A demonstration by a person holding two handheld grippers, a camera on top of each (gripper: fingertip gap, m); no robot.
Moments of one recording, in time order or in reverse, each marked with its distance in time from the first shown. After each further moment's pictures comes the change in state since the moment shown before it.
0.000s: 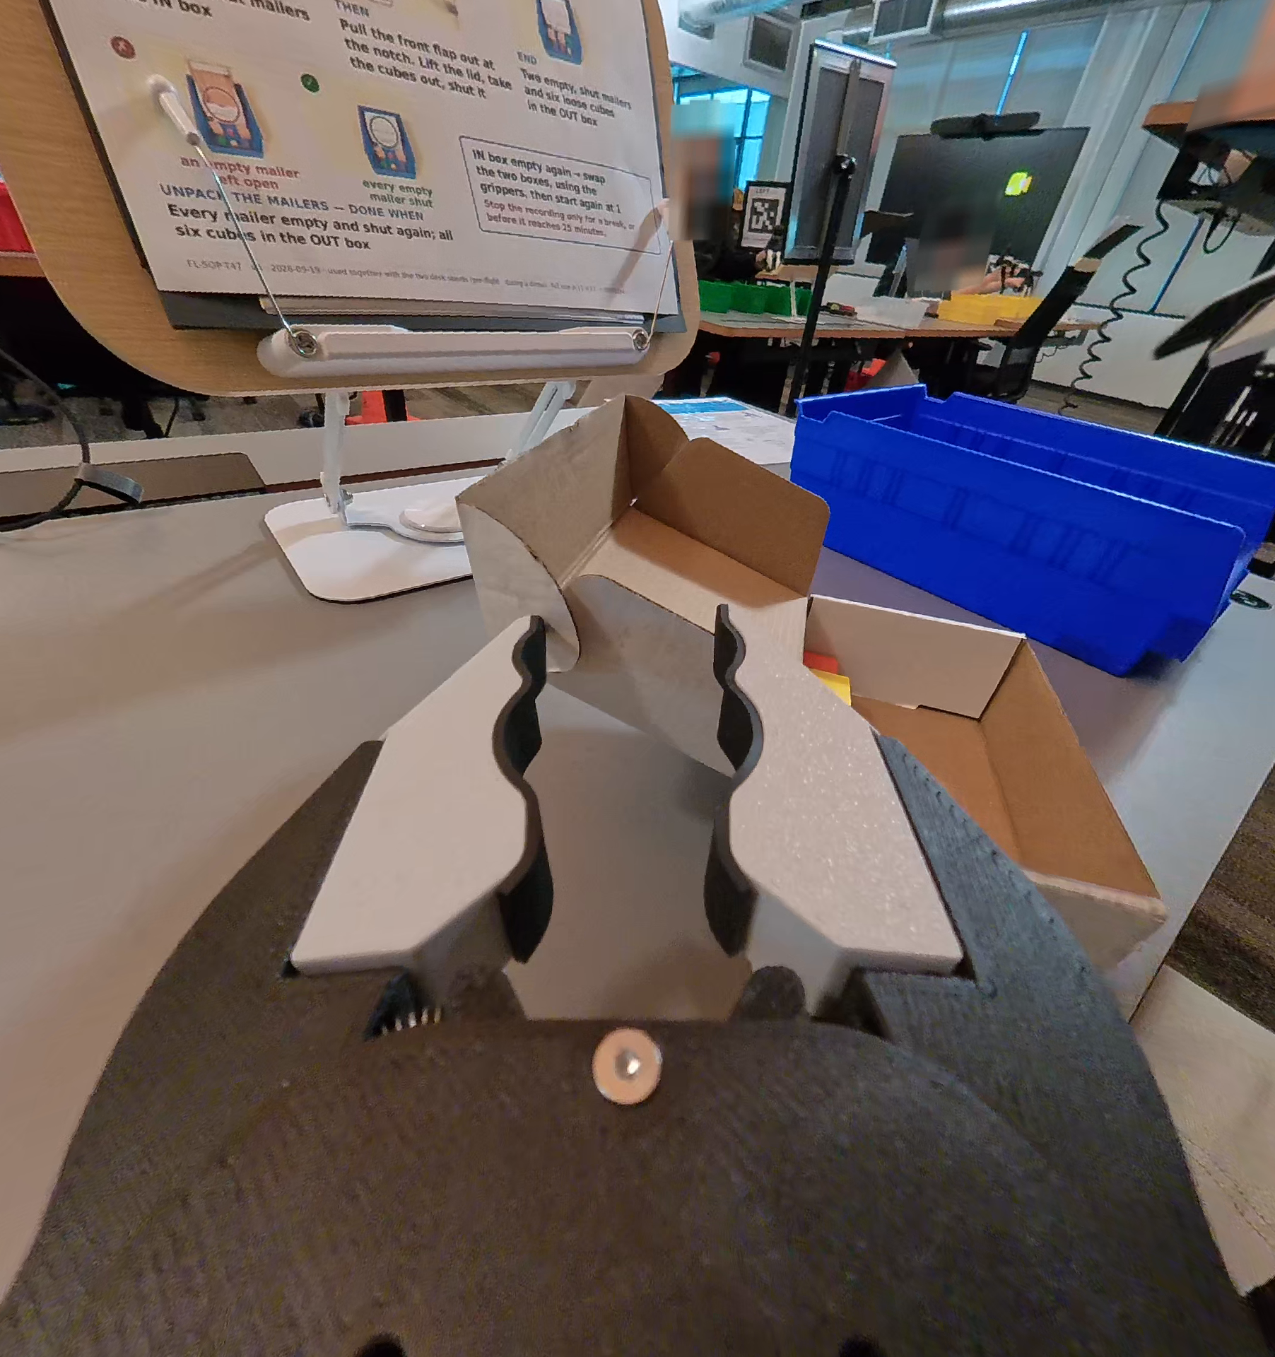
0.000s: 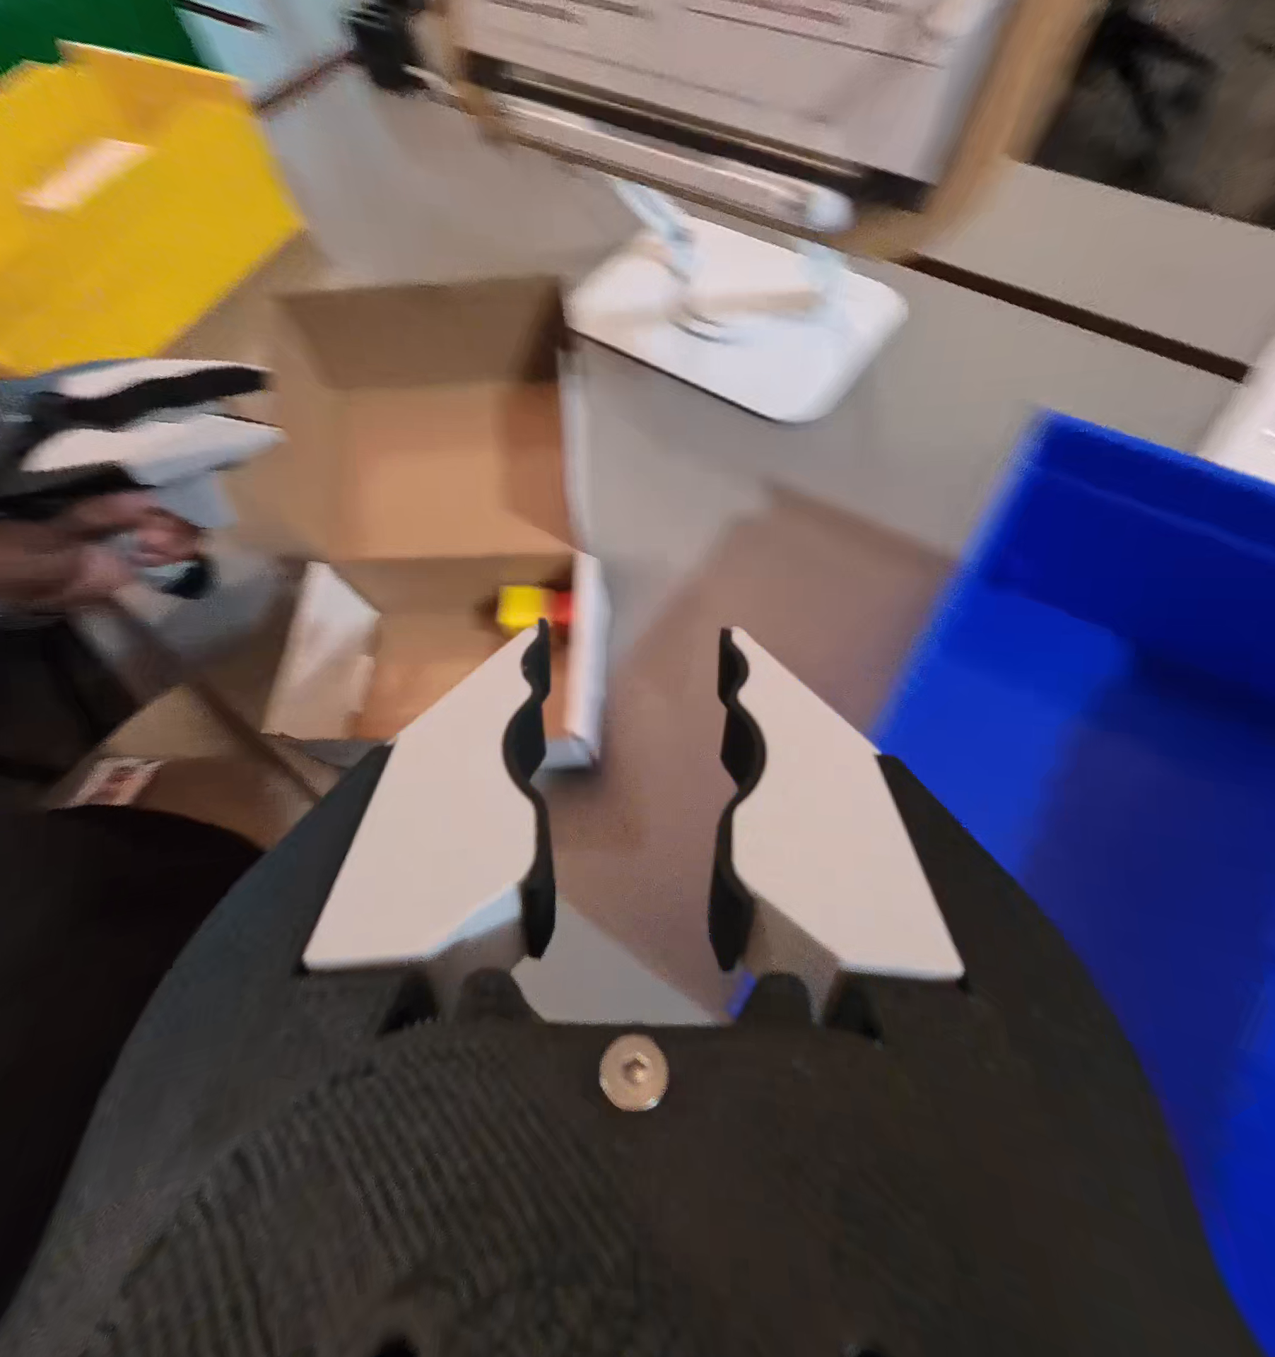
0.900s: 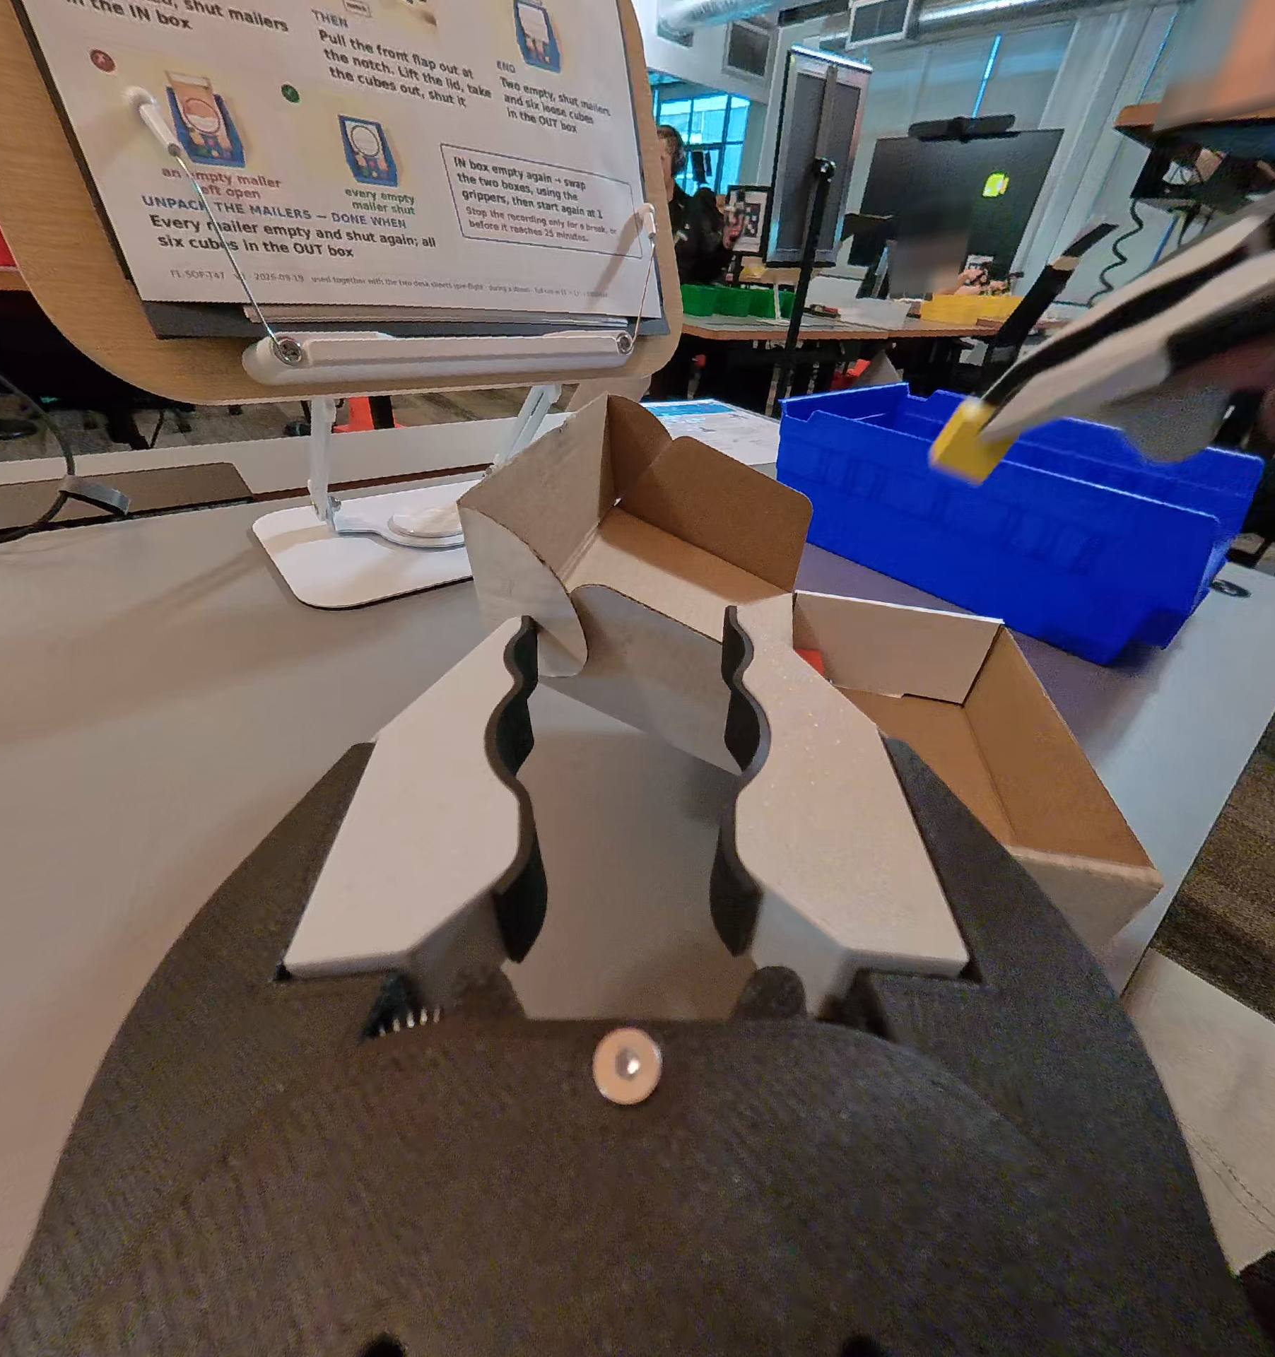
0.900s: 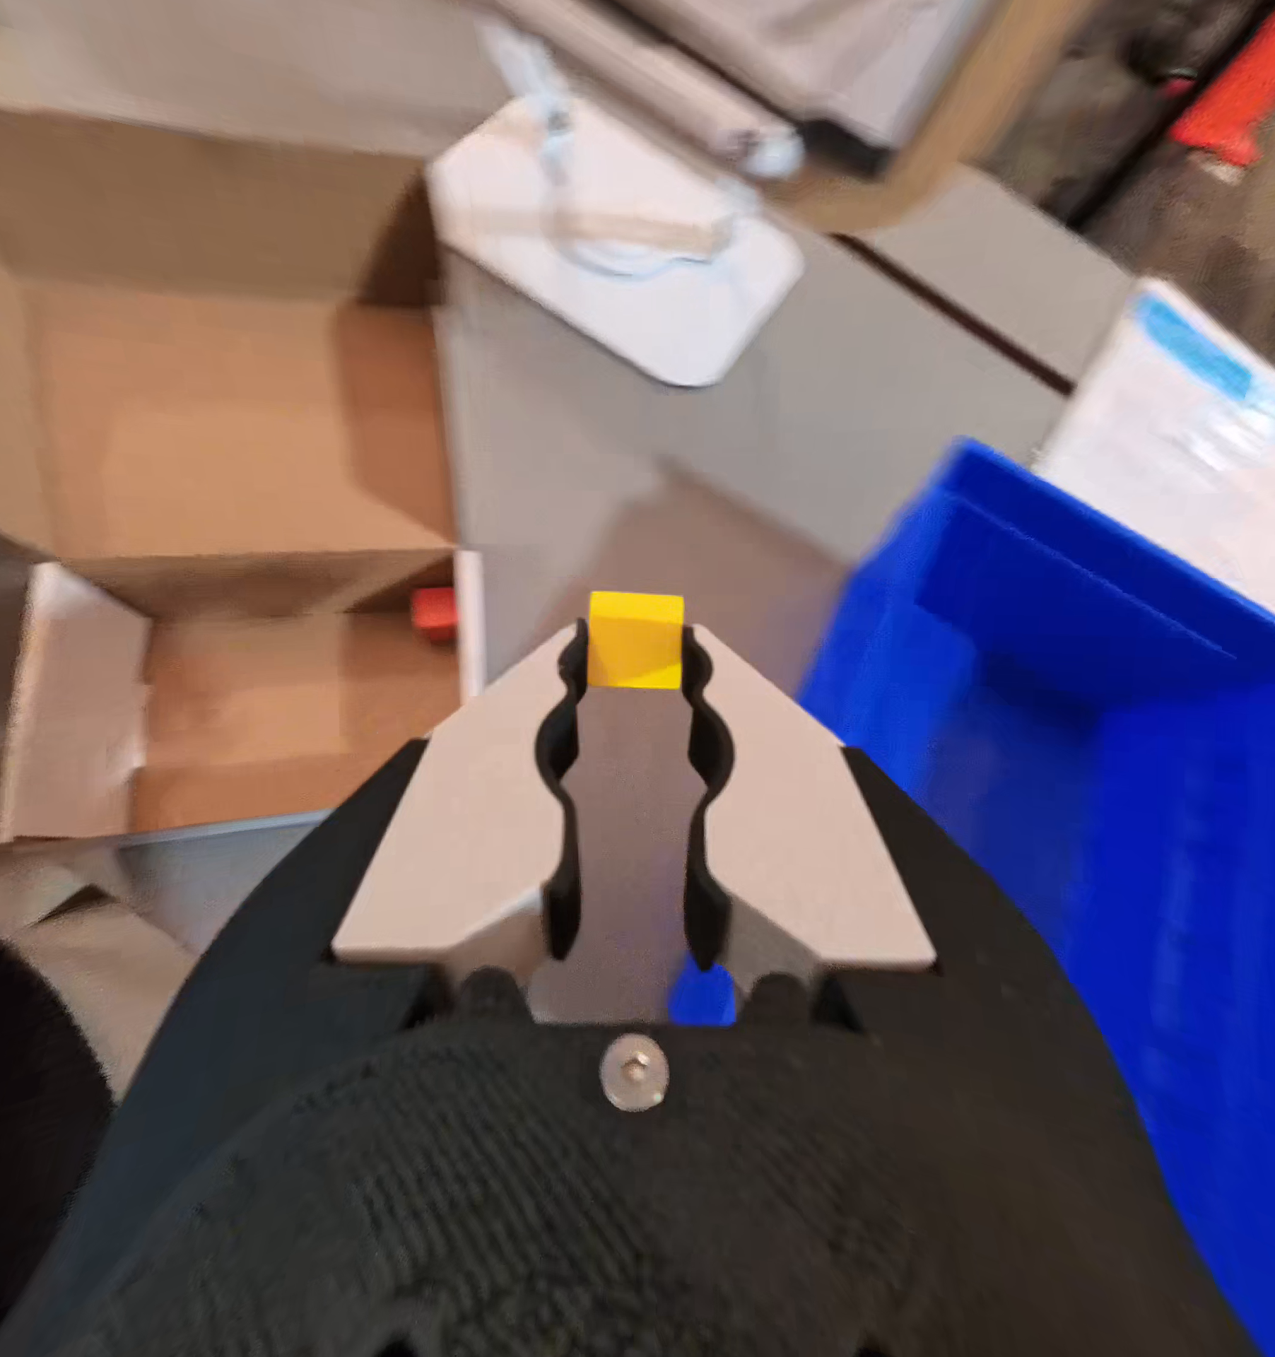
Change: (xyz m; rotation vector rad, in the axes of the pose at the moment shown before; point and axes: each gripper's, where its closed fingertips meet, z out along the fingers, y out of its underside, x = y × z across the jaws) left arm 0.004 0.000 -0.003 0.006 0.022 0.013; right arm 0.018 0.000 0.046 -0.135 0.262 -0.146
